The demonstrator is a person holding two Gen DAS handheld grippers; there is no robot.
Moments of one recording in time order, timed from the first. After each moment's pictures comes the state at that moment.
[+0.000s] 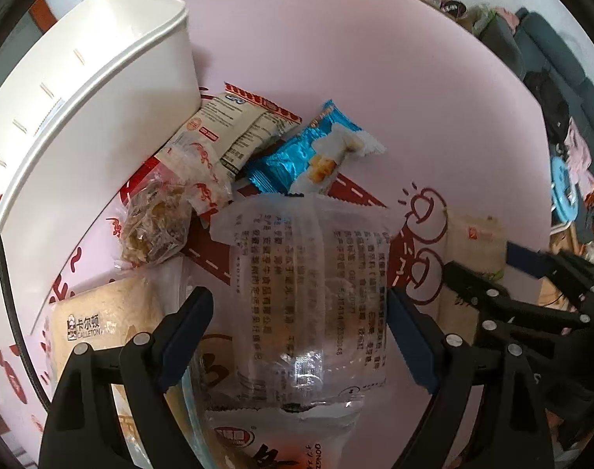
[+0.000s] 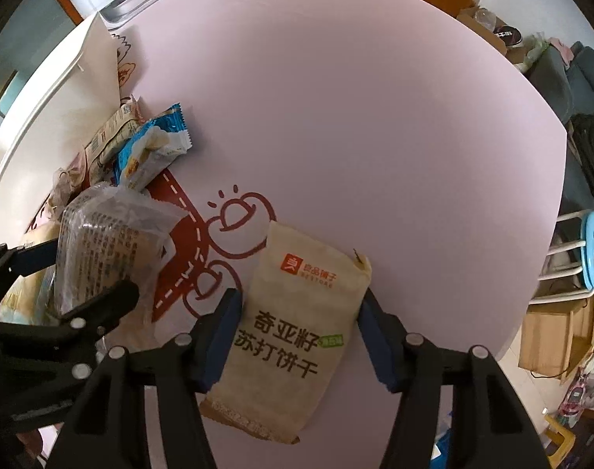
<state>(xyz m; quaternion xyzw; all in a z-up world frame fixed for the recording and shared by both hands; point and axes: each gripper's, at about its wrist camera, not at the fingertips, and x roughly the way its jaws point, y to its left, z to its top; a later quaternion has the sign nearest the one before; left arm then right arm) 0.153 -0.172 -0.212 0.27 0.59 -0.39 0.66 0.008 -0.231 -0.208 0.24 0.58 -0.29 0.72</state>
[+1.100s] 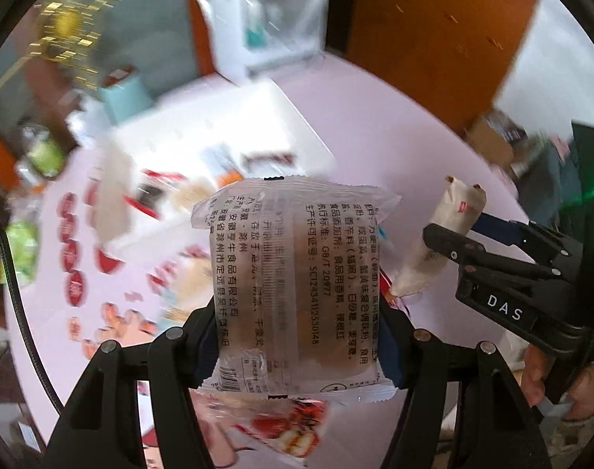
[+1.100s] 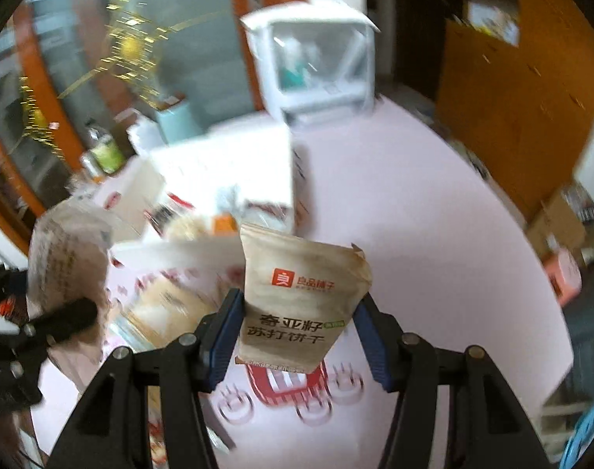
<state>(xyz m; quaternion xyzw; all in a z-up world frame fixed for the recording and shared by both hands) 0.121 -0.063 -0.028 0.12 0.50 -0.26 0.82 0.094 -0.200 -0.028 0.07 0.44 -0.07 0.89</state>
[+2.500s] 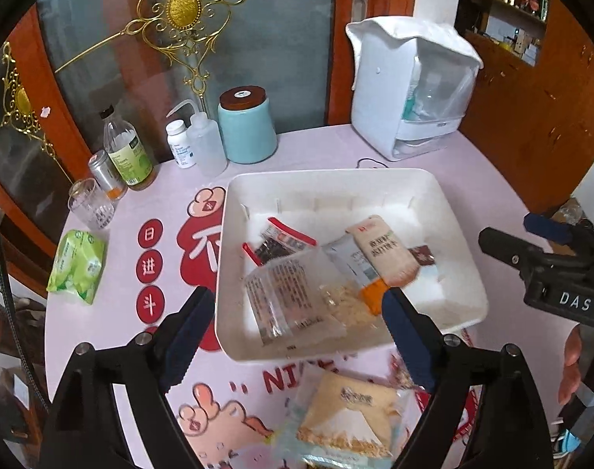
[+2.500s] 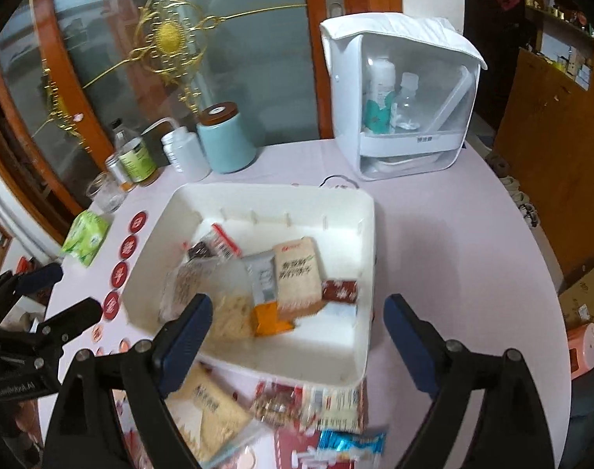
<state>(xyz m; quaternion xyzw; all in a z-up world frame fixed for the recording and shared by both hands) 0.287 0.004 -0.028 0.05 0.47 -0.13 0.87 0.227 -0.181 -0.029 0.04 0.47 0.02 0.88</state>
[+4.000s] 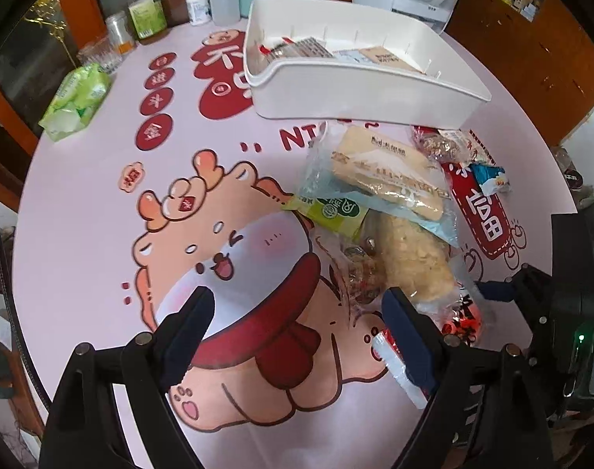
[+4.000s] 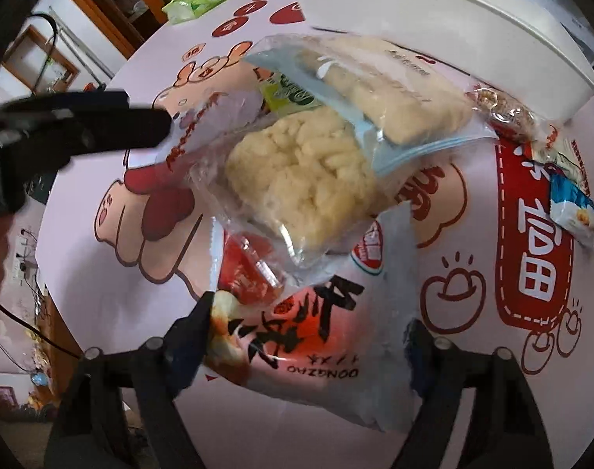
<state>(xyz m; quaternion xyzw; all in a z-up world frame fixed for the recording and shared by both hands) 0.111 0.094 -0.147 0.04 0.58 -0.14 0.80 0.050 -0.056 -0.204 -0.03 0.62 0.18 0.76</state>
